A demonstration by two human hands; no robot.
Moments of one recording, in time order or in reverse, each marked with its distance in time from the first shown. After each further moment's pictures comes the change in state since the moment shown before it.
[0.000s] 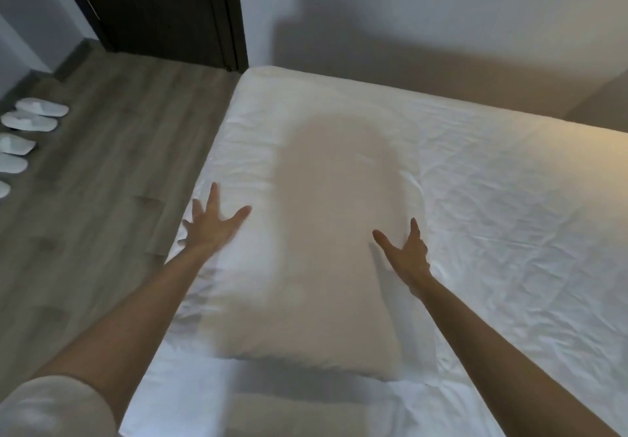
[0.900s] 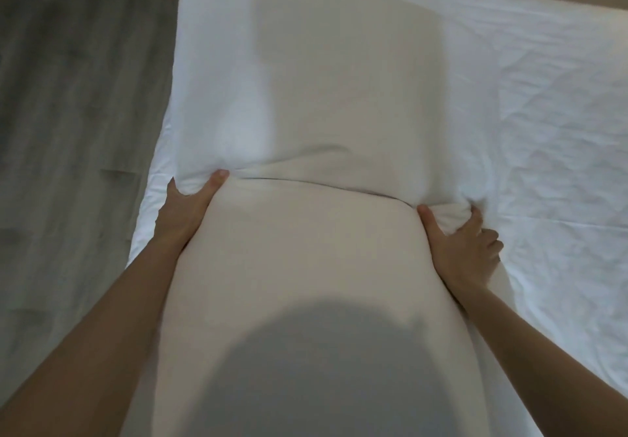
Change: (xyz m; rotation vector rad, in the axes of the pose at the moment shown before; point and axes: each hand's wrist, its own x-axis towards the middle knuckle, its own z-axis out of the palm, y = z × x) left_hand 0.157 -0.003 0.065 -0.378 0.055 -0.136; right_hand 0.185 0.042 0.083 -0.351 0.424 0.091
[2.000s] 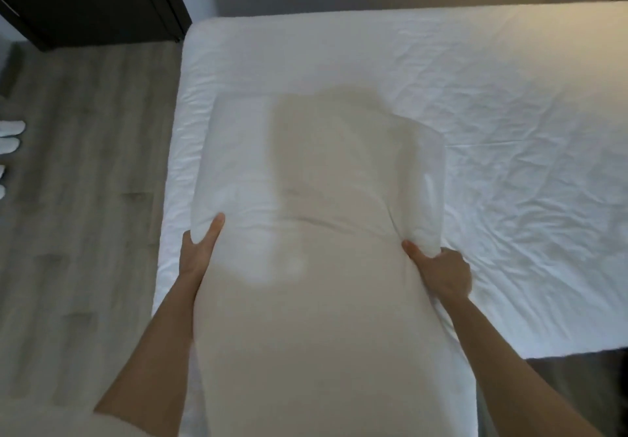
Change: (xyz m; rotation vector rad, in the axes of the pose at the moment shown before) left_hand -0.250 -0.057 -0.062 -0.154 -0.110 -0.017; right_hand -0.185 0.187 -0.129 0.172 -0.223 0.150
